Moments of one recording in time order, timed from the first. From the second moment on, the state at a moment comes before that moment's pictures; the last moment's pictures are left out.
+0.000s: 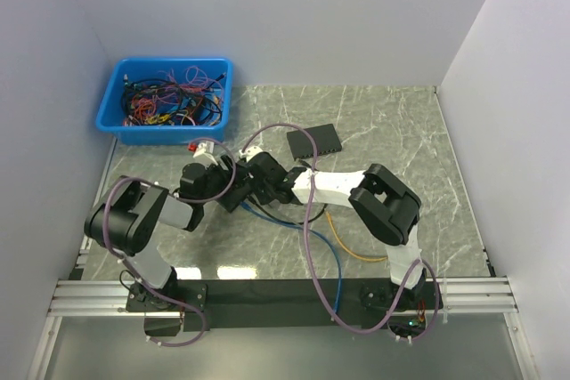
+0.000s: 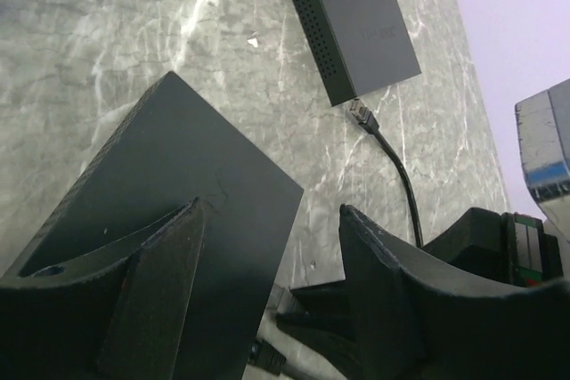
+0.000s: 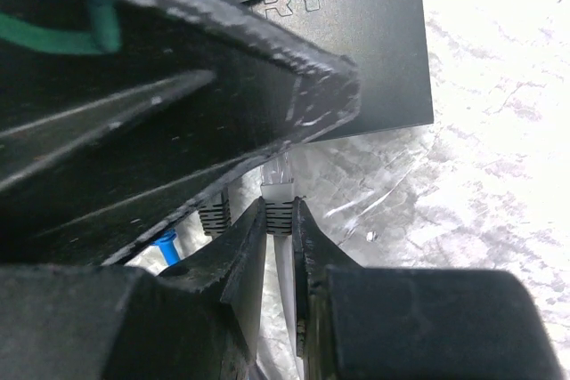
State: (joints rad) left arm -0.32 1.68 0.38 1.05 0.27 -0.75; right arm 0.94 1.98 1.27 -0.15 0.14 0.24
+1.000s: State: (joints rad) left arm -0.18 1.69 0.57 0.62 0.20 -0.70; right arm 0.94 1.98 1.25 -0.08 0.16 0.21
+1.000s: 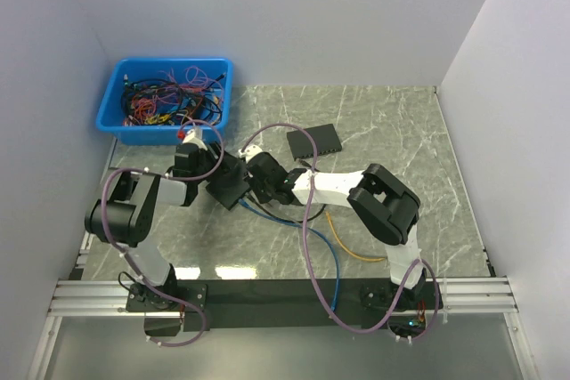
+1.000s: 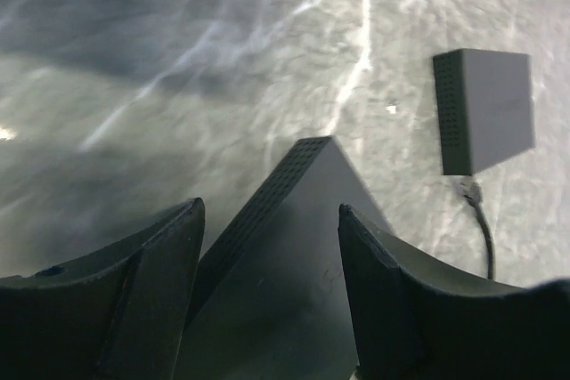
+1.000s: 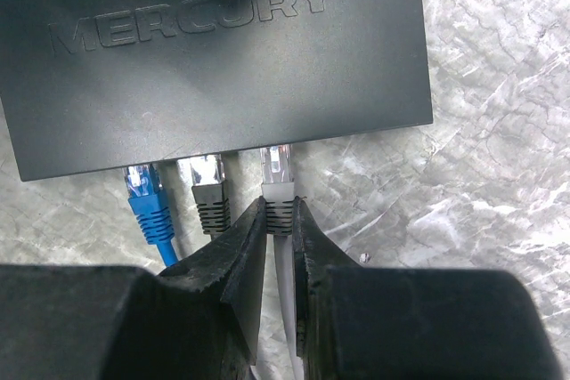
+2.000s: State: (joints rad) left arm -0.24 1.82 0.51 0.96 0.29 -0.72; right arm 0.90 1.98 1.27 -0.17 0.11 -0.01
